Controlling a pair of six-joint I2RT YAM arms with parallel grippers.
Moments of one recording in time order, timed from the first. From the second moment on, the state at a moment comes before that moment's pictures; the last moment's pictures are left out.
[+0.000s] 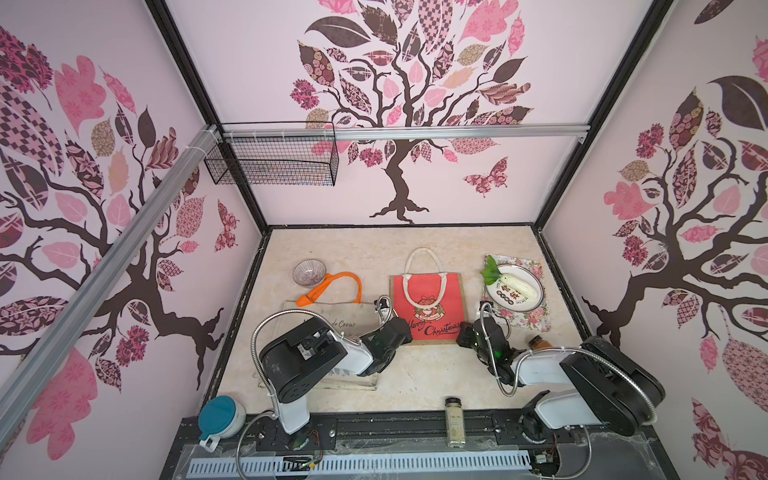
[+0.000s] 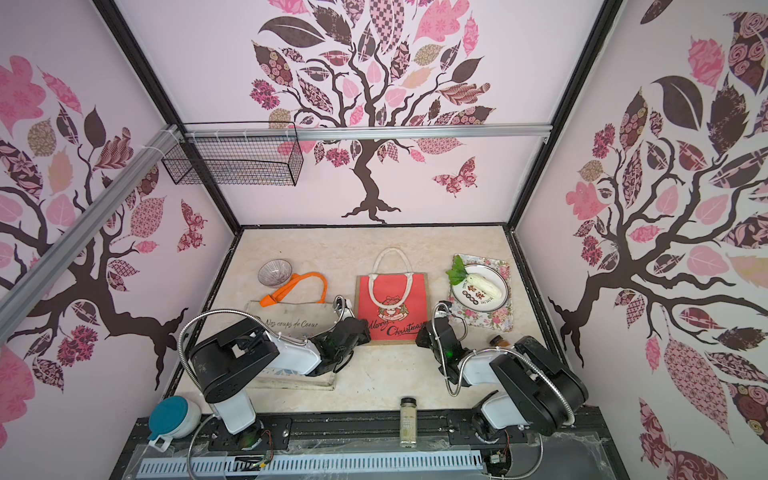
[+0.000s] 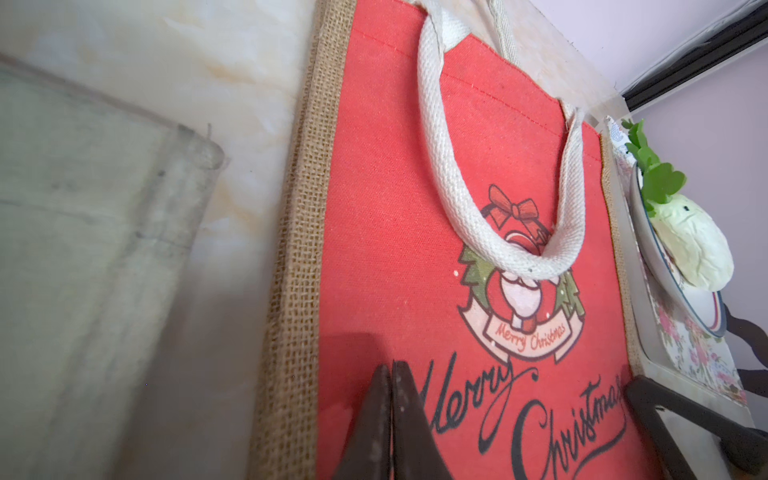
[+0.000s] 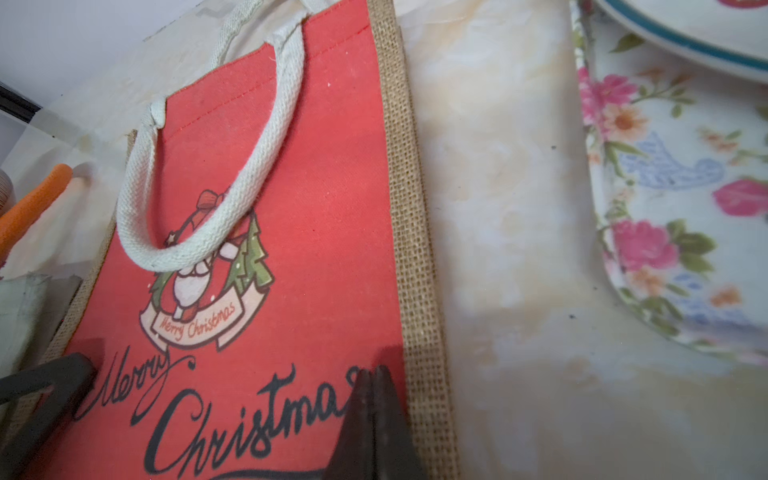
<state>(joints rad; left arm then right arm) -0.91 1.77 0.62 0.50 -0.39 -0.96 0.55 1.40 0.21 0.58 0.24 0.65</state>
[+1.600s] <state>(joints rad) -1.04 1.58 0.63 0.23 -0.33 -0.96 0.68 1.13 0.26 0.14 0.08 0.66</state>
